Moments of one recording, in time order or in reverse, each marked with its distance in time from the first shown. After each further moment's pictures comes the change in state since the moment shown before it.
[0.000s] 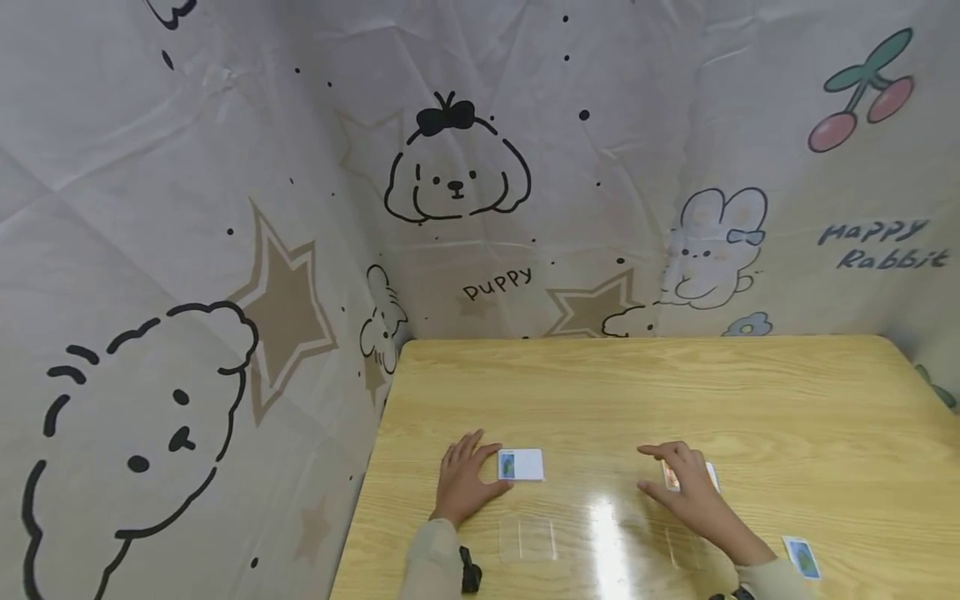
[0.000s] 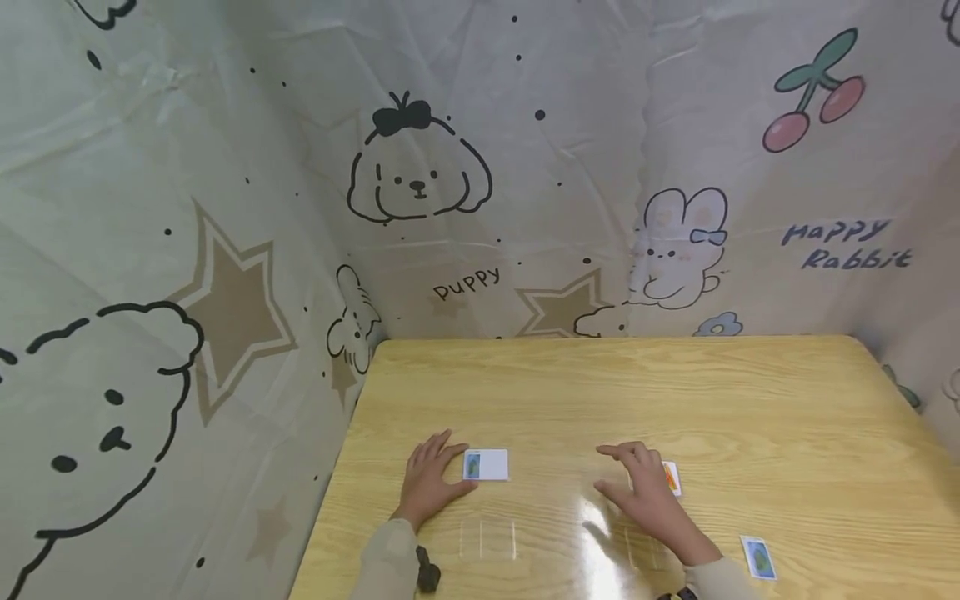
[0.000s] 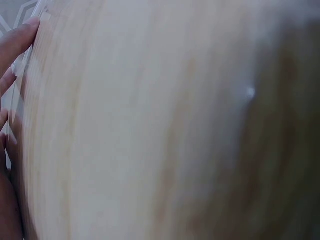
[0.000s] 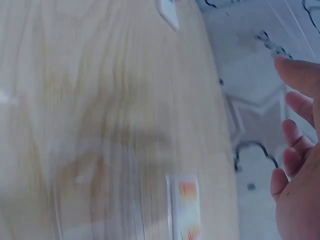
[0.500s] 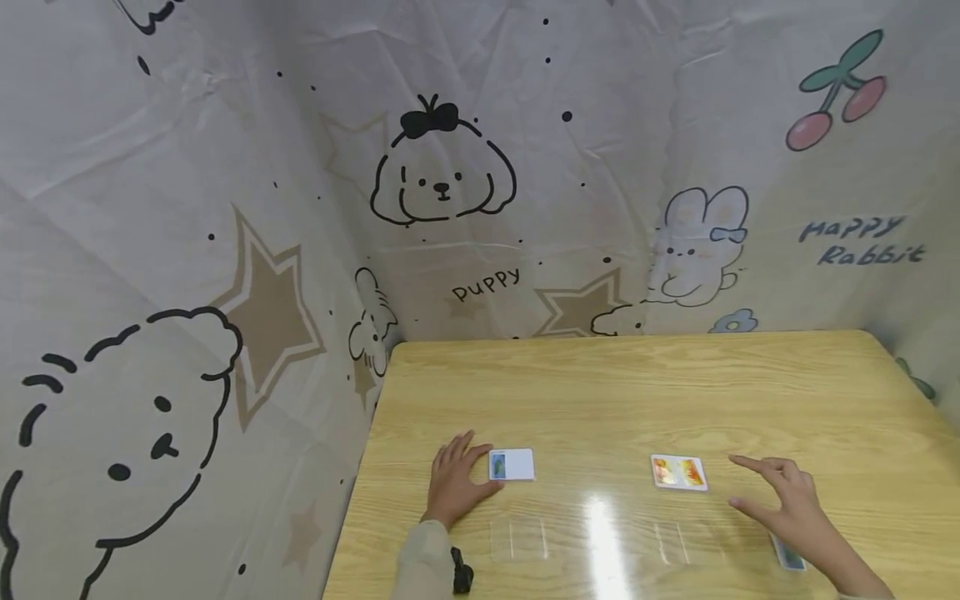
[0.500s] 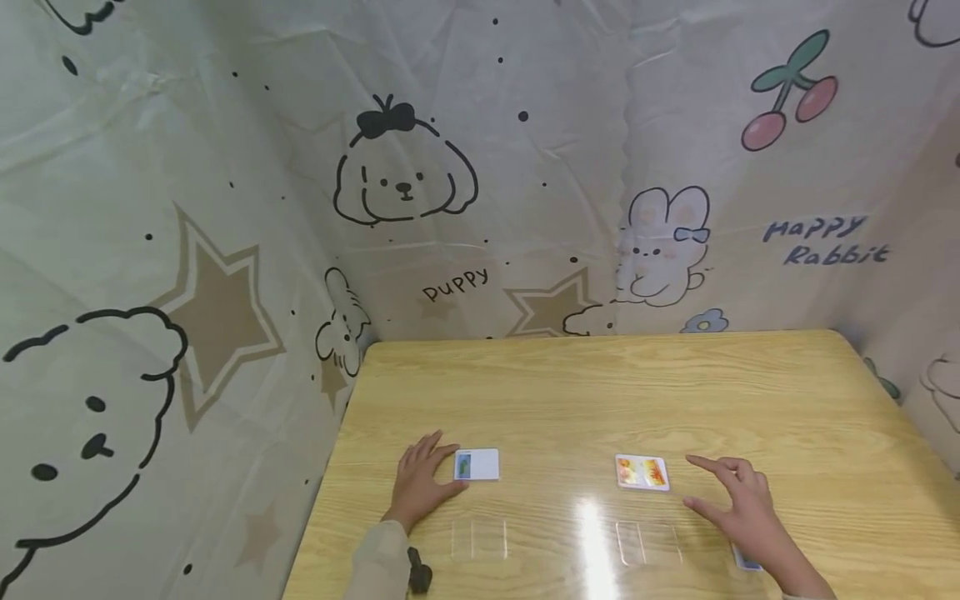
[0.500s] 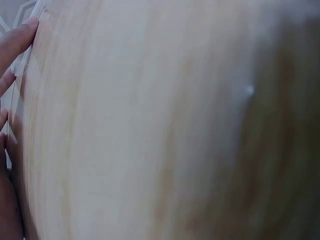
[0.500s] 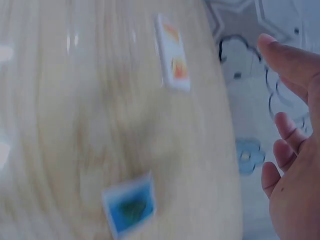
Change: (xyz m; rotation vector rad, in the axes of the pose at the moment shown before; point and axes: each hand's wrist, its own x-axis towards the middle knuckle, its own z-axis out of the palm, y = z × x) left_hand -0.001 0.000 0.003 -0.002 0.019 0.005; right_hand -0.062 0.070 -0.082 -0.046 0.058 0.059
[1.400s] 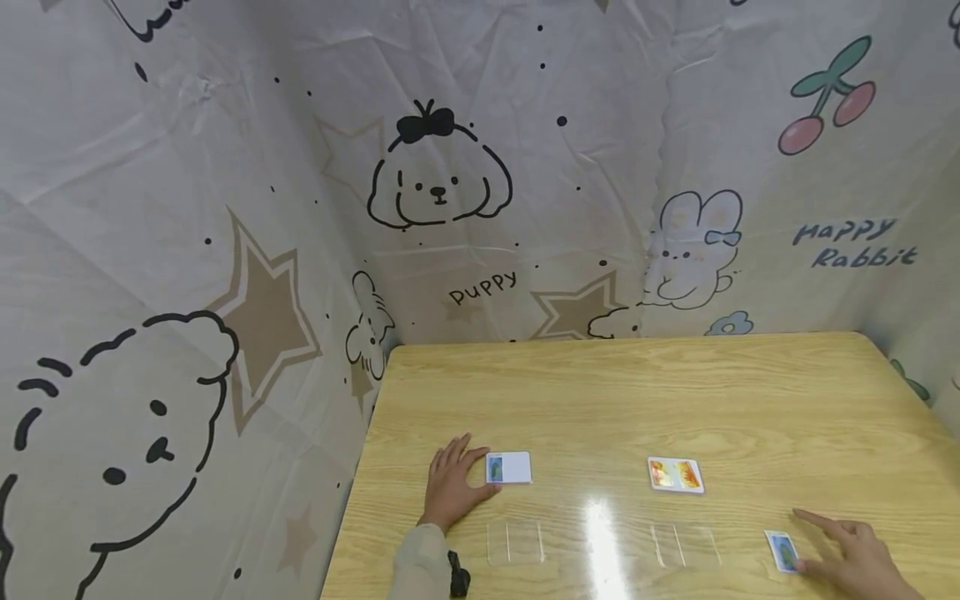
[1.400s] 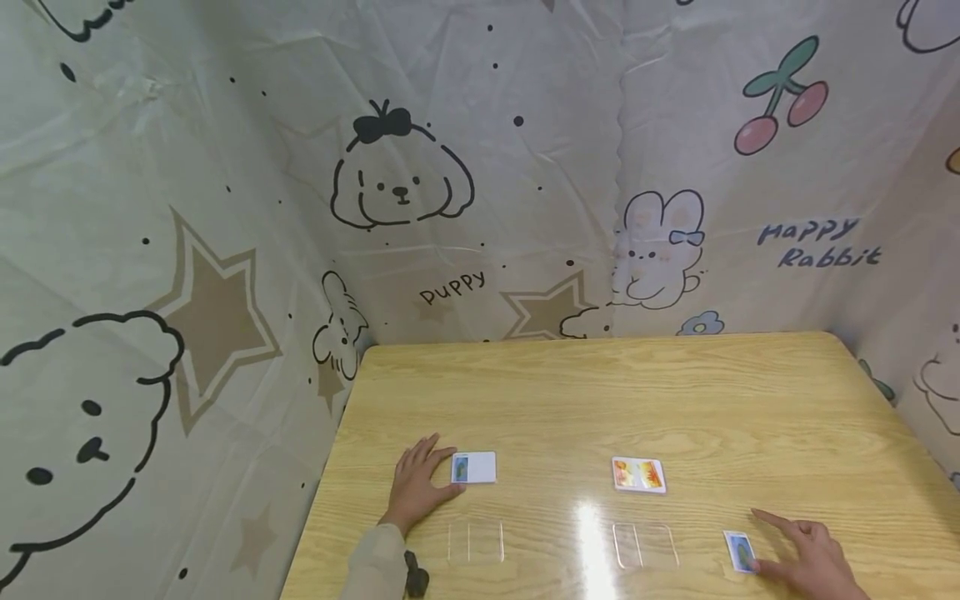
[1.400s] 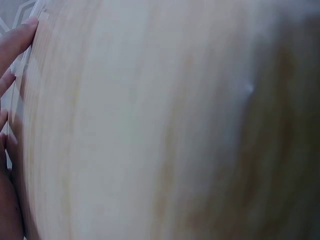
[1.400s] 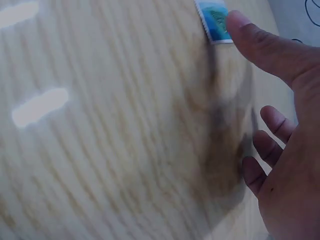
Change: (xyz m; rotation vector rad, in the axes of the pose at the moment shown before) left_hand 0.001 -0.003 0.003 0.008 -0.003 -0.002; right_hand -0.065 0.096 -0.028 -0.179 -0.254 0.258
